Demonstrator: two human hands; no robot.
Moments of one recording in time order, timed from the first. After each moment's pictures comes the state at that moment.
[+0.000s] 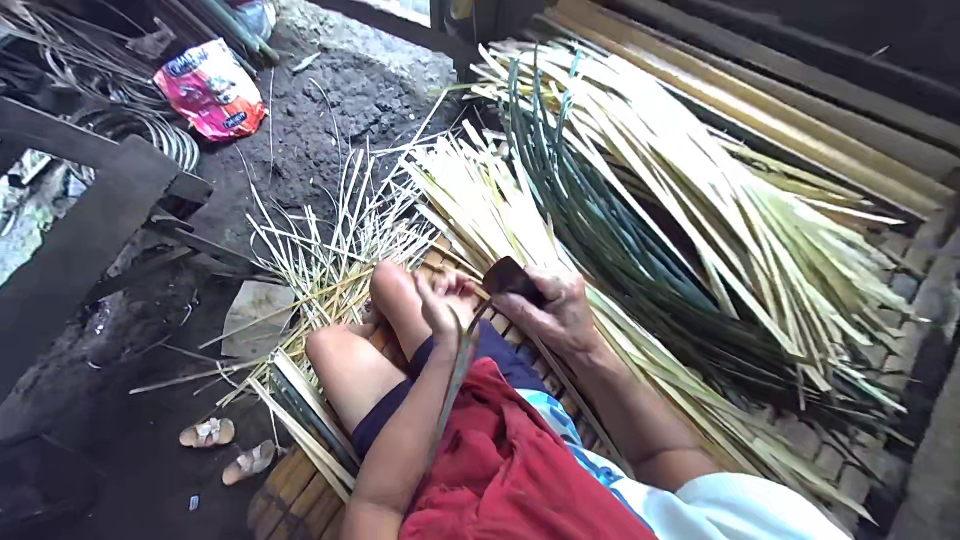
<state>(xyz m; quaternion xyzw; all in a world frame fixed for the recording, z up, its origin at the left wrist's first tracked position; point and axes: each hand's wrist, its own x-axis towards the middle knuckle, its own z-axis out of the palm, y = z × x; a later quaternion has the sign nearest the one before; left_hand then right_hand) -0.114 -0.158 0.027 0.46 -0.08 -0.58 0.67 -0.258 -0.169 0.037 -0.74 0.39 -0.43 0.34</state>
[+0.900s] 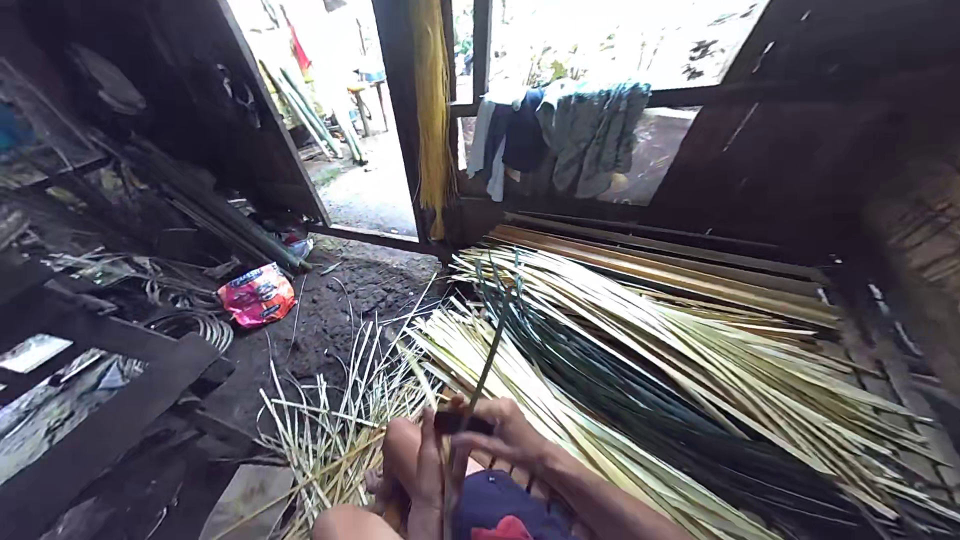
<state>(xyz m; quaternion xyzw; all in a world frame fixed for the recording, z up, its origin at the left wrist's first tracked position) -0.055 -0.154 -0.009 0.29 -0.20 -0.68 0.64 -0.213 -0.200 0.010 -0.80 0.33 -0.40 0.30</state>
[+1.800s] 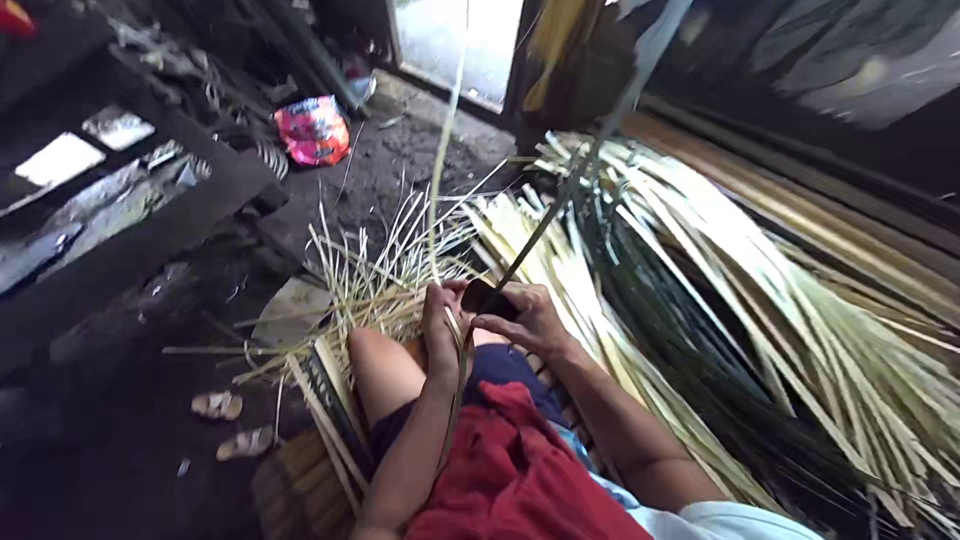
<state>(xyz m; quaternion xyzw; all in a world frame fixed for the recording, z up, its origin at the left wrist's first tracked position) -0.043 -0.128 0.029 0.39 -0.12 -0.52 0.75 -0.178 -0.198 0.029 -0.84 0.22 -0.39 0.31</state>
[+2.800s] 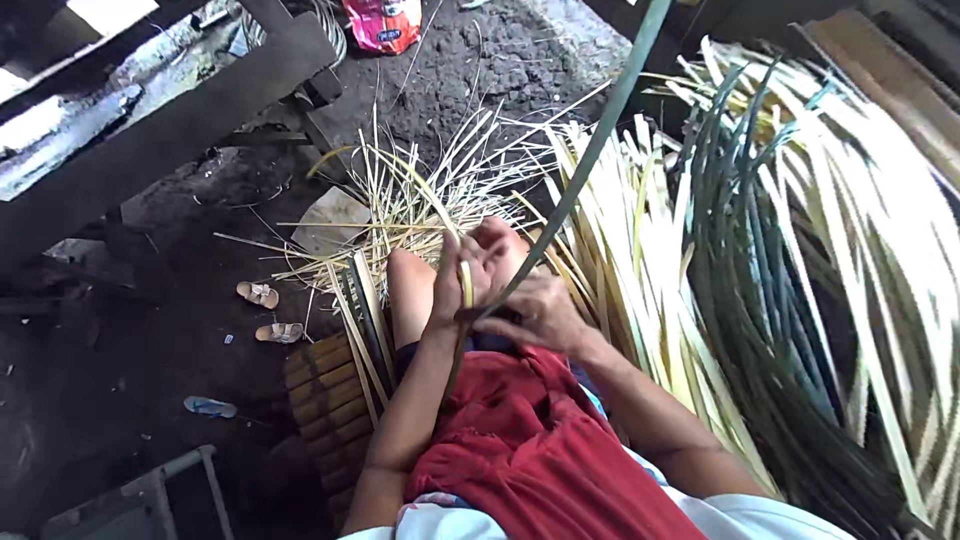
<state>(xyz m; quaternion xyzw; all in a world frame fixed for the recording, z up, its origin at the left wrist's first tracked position) -0.004 -0.061 0.021 0.40 -0.20 -0.53 0.72 -0.143 -0.146 0.019 -0.90 0.09 -0.31 0.30</state>
